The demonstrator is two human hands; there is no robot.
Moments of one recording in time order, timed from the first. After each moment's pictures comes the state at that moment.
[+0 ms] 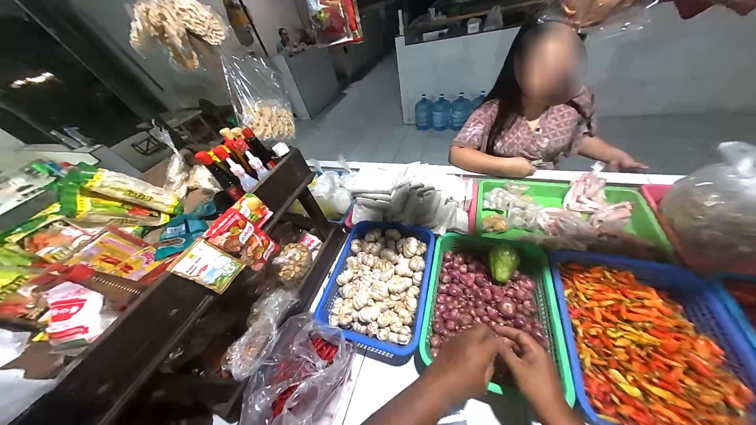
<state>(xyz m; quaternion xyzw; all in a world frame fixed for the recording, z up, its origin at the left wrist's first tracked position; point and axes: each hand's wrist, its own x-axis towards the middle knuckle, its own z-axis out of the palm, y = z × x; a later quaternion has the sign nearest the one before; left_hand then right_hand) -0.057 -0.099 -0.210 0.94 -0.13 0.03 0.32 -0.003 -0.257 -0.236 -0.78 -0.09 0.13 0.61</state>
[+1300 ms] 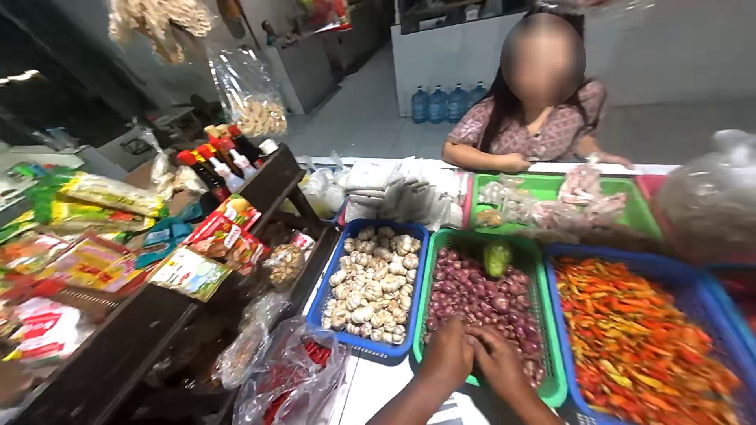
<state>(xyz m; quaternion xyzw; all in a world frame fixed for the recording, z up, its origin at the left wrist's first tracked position) -0.057 -0.102 -0.215 0.92 0.10 -0.02 0.38 -0.002 -0.243 -0.275 -0.79 -0.24 0.08 0.55</state>
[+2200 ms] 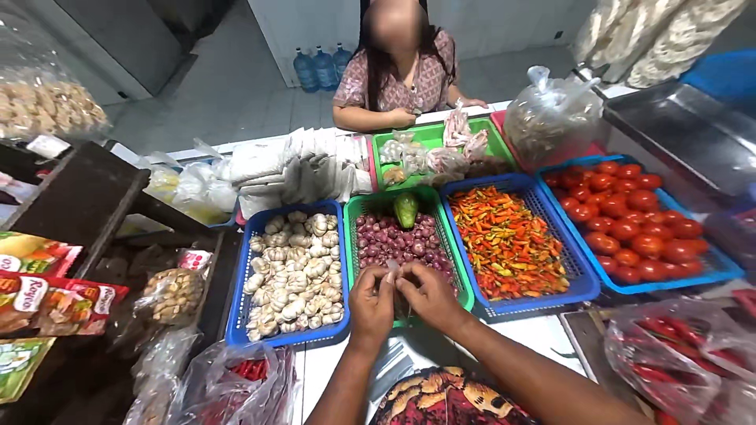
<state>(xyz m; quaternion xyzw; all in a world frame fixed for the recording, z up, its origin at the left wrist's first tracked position) -0.053 -0.094 -0.190 0.77 -0.01 0.26 0.59 -0.006 -0.241 -0.190 -0.78 -0.25 0.03 0.57</state>
